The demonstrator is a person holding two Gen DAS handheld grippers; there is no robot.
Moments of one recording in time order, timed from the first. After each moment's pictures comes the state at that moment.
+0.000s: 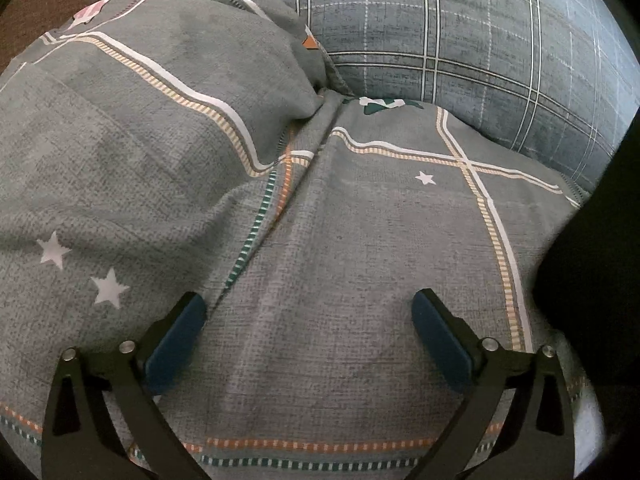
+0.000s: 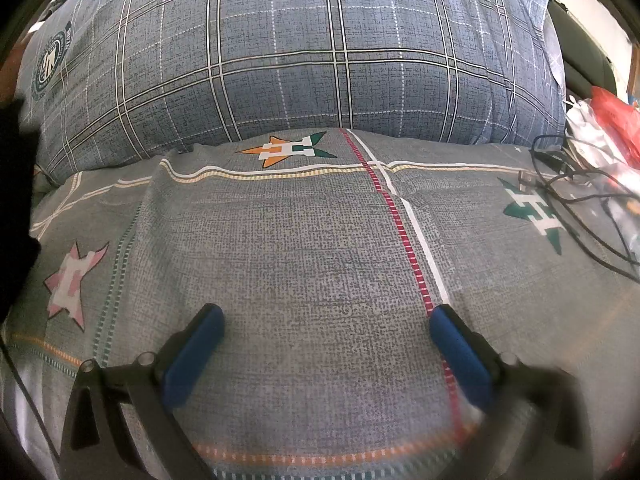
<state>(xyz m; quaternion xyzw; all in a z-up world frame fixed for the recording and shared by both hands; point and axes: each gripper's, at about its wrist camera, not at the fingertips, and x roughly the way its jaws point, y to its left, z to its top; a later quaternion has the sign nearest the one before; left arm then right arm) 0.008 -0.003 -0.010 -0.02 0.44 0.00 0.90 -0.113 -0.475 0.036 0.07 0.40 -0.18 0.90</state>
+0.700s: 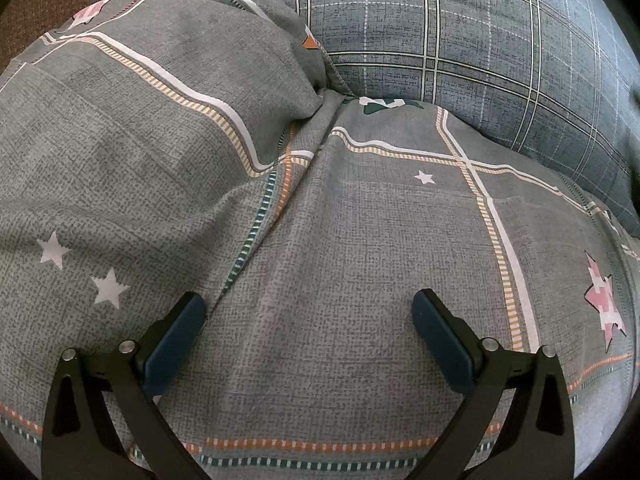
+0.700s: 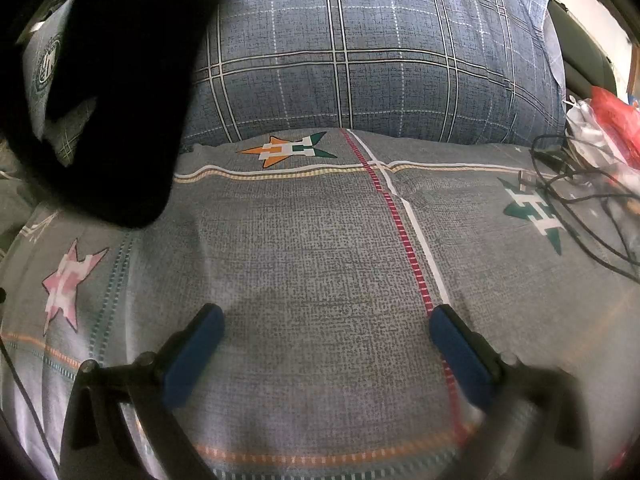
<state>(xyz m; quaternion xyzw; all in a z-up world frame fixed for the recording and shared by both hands) 0.008 -0.003 -0.009 -0.02 0.44 0.00 0.90 -0.114 -0.475 0.036 0.07 0.40 -0.18 0.90</state>
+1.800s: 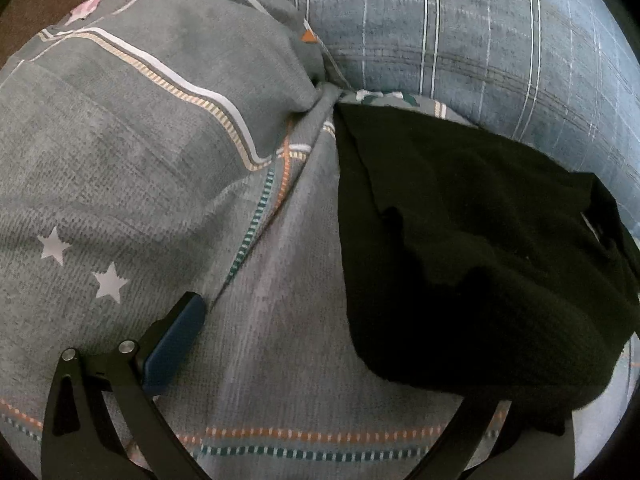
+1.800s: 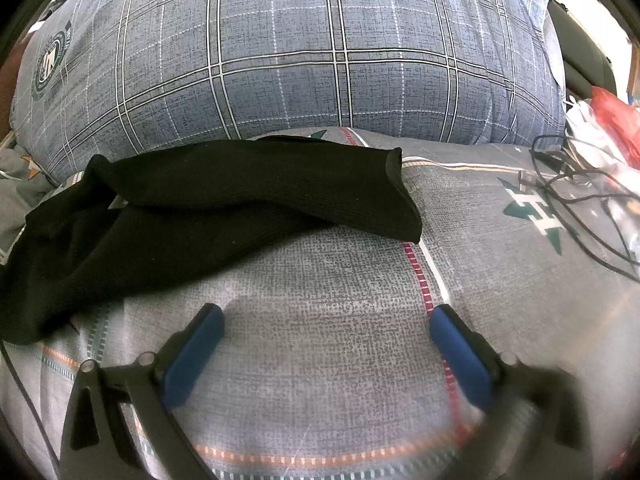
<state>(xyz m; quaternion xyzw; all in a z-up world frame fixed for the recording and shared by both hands) 0.007 -0.002 -0.005 -0.02 0.47 0.00 0.88 -0.113 -0.472 0.034 0.07 0.40 -0.18 0.89</state>
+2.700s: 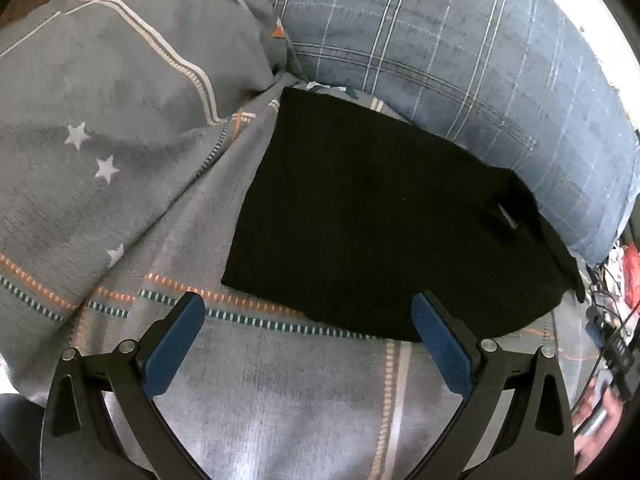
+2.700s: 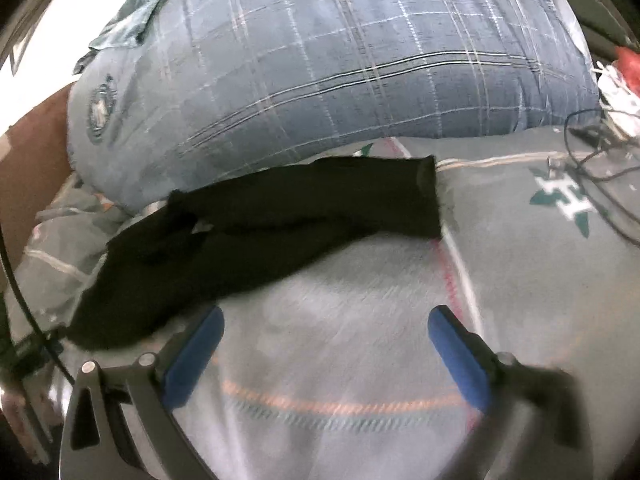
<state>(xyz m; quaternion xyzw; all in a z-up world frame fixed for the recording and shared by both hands) -0.053 -0.026 0.018 -0.12 0.47 -0.06 0.87 -0.134 -0.489 0.066 0.16 0.38 -0.08 0.91</state>
